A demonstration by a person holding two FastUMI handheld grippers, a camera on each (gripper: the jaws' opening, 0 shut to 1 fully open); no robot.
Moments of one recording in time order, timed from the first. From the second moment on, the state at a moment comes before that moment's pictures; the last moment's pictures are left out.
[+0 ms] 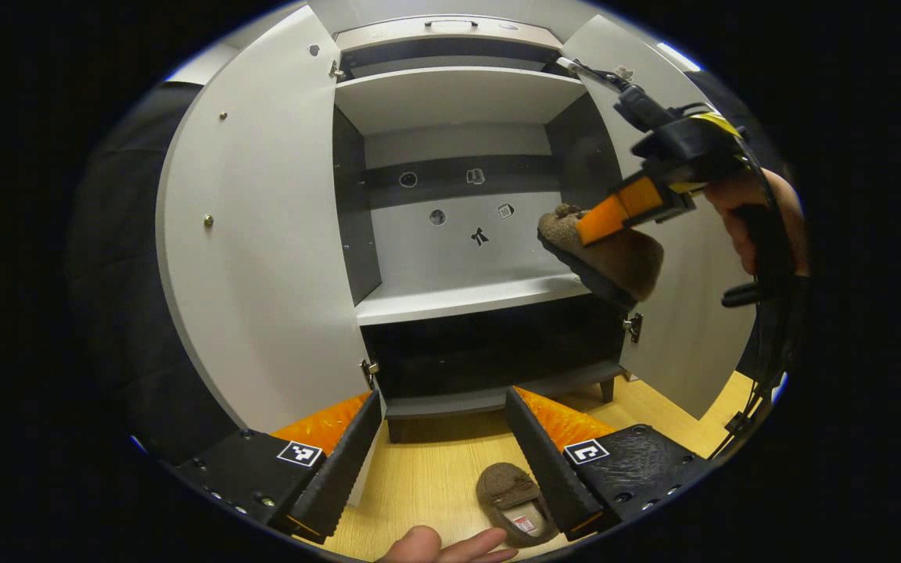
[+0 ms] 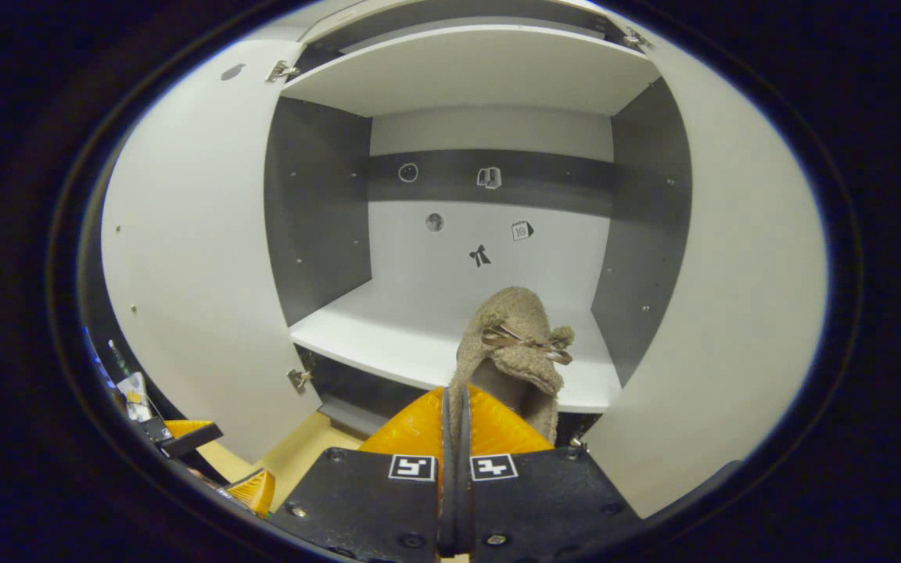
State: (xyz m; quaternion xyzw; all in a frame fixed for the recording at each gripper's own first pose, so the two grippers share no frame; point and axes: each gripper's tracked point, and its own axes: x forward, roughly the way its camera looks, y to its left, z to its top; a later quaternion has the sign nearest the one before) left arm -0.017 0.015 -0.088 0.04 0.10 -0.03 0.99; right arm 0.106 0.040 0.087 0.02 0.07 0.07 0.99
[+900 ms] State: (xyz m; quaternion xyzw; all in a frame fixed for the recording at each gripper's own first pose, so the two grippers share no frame) left arm -0.017 0.047 -0.112 0.03 0.13 0.01 0.99; right arm 0.243 0.047 0.088 -0.04 0.10 0.05 0.99
